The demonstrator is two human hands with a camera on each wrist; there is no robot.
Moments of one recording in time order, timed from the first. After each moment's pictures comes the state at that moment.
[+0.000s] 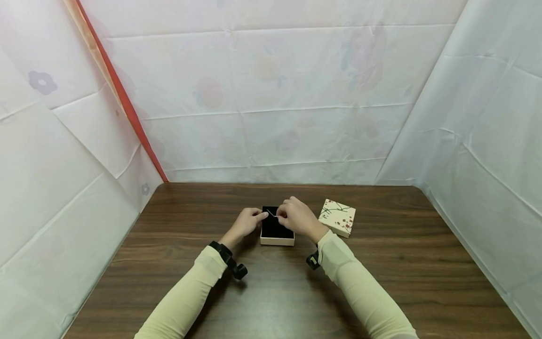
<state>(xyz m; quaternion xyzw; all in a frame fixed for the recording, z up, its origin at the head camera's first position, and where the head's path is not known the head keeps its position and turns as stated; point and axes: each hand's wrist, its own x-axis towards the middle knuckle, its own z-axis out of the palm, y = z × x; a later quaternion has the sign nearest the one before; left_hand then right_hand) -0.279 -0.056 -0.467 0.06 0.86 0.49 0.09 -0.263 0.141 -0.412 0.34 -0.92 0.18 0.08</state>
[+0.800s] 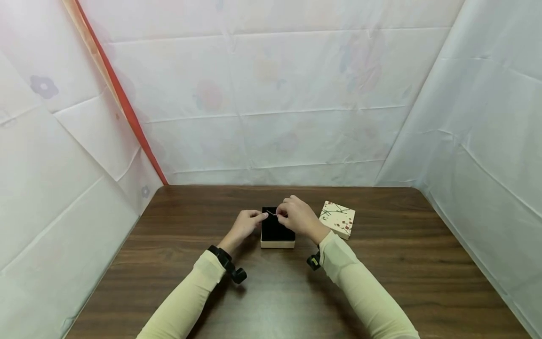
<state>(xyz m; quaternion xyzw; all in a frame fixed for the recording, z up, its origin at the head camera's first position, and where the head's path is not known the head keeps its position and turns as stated) -0.276 -0.057 -0.470 0.02 0.82 0.56 0.07 -0.261 0.140 -0.405 0.34 -0.91 0.17 0.13</state>
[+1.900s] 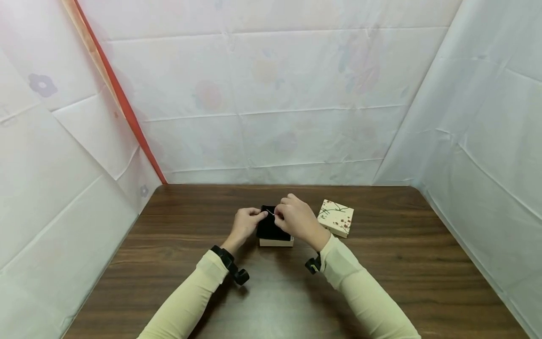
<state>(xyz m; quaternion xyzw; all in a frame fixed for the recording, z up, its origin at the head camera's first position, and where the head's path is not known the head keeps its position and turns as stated) -0.271 -0.049 -0.464 0.00 0.83 0.55 -0.03 -0.231 0.133 -0.380 0.35 -0.90 0.13 0.22</state>
